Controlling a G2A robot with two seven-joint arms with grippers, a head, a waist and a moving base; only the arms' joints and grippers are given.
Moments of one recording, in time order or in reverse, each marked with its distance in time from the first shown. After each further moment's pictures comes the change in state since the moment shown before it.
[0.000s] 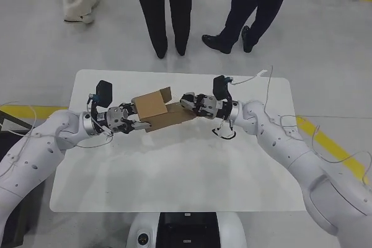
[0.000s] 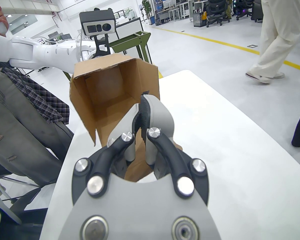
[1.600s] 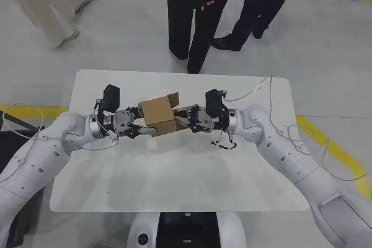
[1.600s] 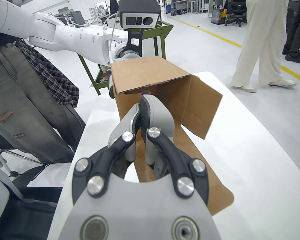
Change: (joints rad) left arm 0.031 -0.030 -0.025 -0.045 0.048 0.000 -0.005; right arm -0.150 0.085 0.168 -0.364 -0.058 0.026 0.259
